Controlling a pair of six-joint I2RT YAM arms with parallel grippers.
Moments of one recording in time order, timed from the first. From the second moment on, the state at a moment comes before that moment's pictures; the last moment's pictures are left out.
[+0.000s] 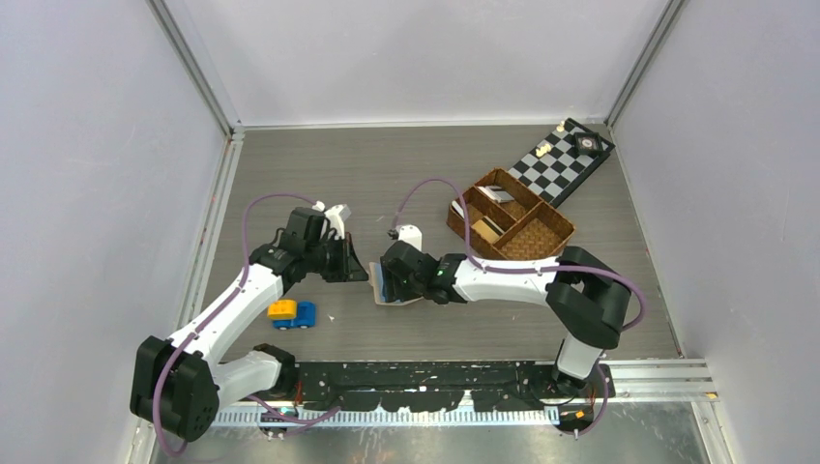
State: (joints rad) left arm -0.38 1.09 0.72 -0.49 0.42 -0.44; right arm 1.09 1.71 1.04 -0.20 0.21 0.76
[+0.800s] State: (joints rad) left arm -0.38 1.09 0.72 -0.49 0.43 -0.42; right arm 1.11 1.75 1.07 -0.22 0.23 0.79
